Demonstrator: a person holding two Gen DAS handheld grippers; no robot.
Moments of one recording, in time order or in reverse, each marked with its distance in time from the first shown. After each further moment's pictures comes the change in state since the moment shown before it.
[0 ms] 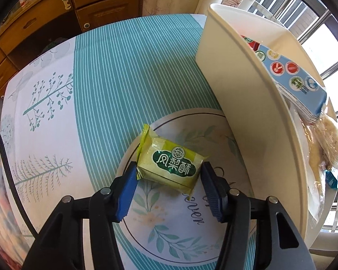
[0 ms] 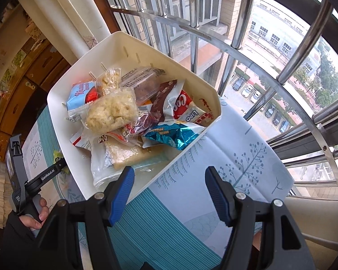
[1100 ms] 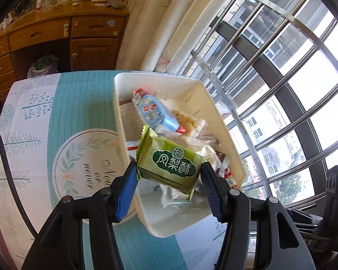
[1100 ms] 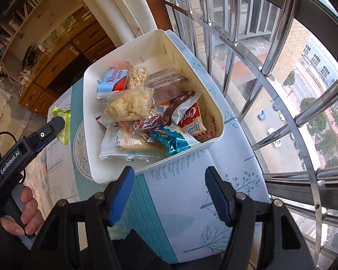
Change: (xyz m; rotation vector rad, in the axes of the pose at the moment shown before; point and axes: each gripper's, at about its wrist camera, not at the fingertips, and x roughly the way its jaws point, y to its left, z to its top) left arm -0.154 -0.134 -0.052 -0.138 -0.309 -0.232; right arm -0.024 -0.040 0.028 -0.344 0.054 0.208
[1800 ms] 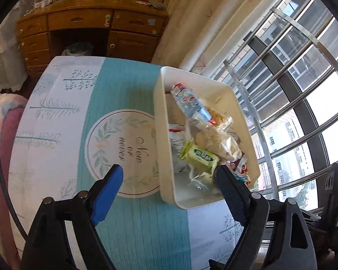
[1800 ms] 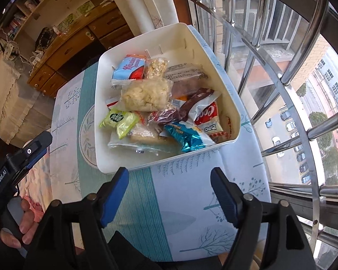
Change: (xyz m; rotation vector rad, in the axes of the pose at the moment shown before) left arm -0.050 0.044 -0.043 -0.181 -0.036 0.146; right arm 0.010 0.021 -0.006 -0.117 0.041 0.038
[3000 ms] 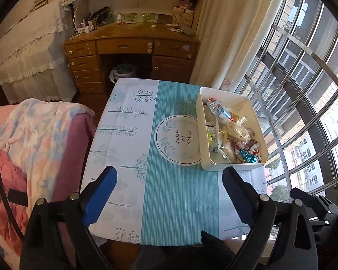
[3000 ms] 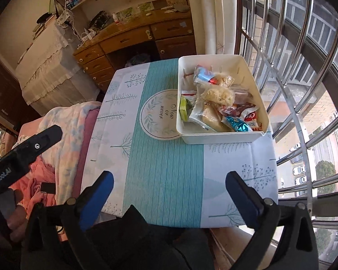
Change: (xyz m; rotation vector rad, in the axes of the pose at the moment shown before) left arm -0.200 -0.012 -0.075 0.027 -0.123 0.269; right arm -0.127 0.101 -0.103 -0.267 -0.118 0.081
